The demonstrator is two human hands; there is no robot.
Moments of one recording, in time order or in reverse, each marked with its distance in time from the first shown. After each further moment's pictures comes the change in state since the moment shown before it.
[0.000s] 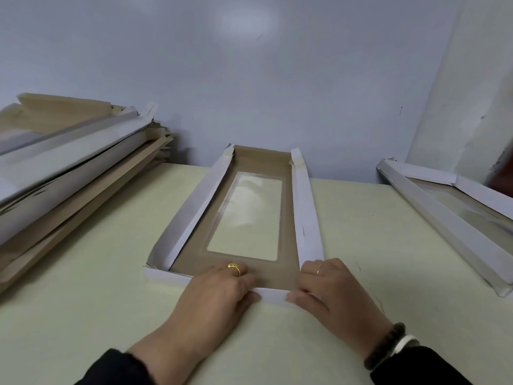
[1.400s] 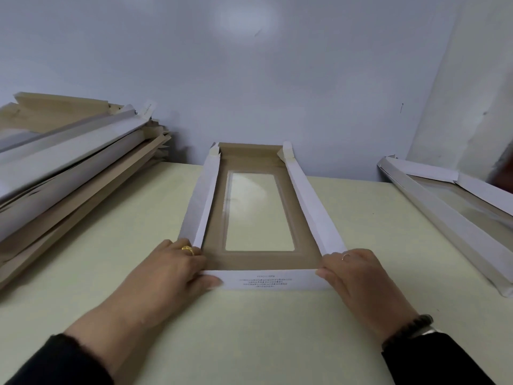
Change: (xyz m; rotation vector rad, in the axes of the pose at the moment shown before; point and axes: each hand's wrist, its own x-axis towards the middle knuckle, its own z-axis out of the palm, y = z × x) left_hand -0.002 -0.066 -0.007 0.097 -0.023 0.011; right_hand -0.007 0.037 -0.001 -0.302 0.180 0.065
